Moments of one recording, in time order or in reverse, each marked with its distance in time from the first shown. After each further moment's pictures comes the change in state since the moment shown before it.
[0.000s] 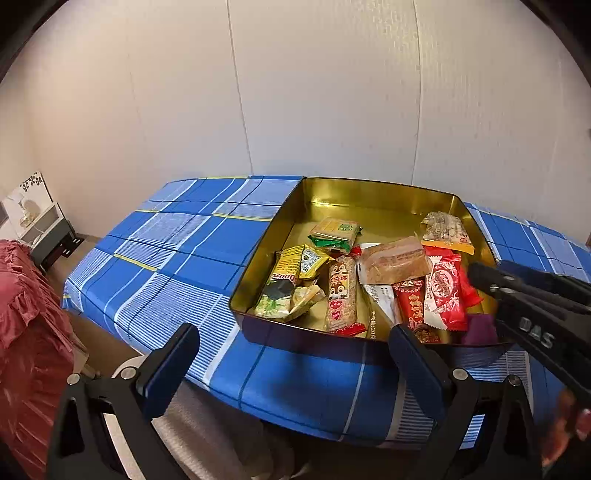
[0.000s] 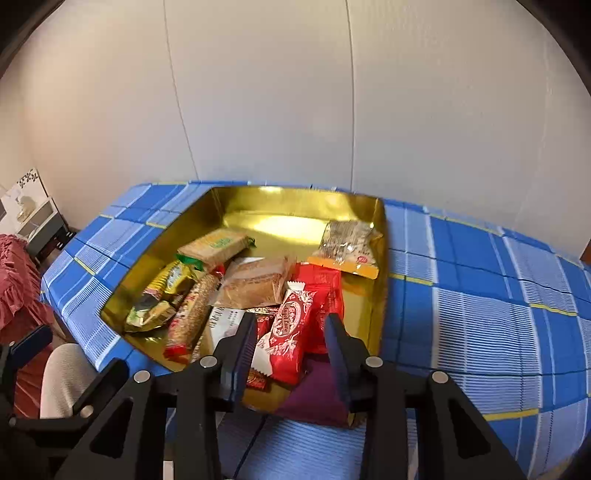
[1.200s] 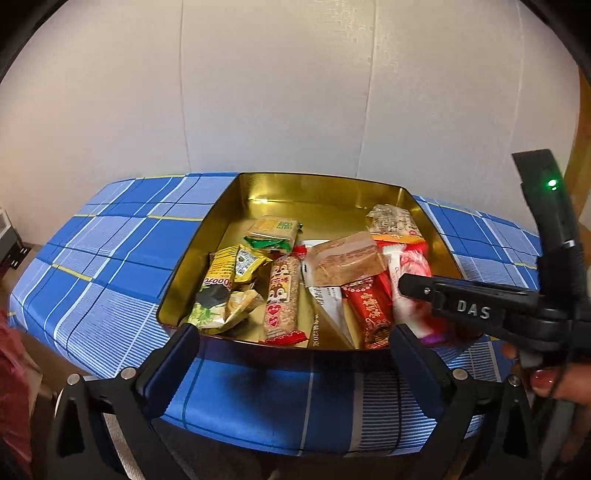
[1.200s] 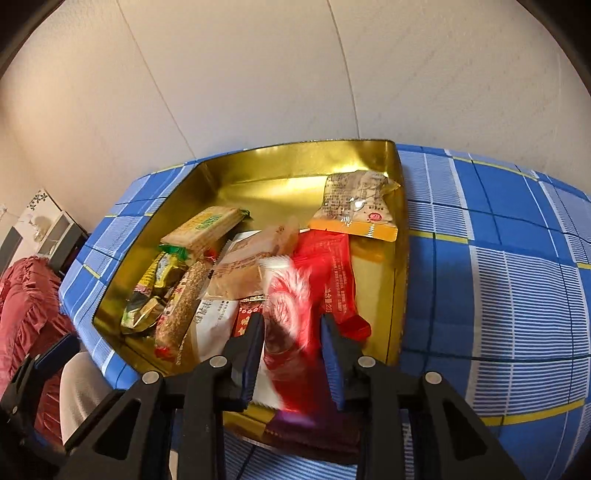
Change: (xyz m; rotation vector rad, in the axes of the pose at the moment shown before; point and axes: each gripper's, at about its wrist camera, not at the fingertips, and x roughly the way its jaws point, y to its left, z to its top) left arm 0.024 -0.012 0.002 0.043 0.012 -0.240; right arm 0.072 -0.034 0.002 0.121 0.156 0.143
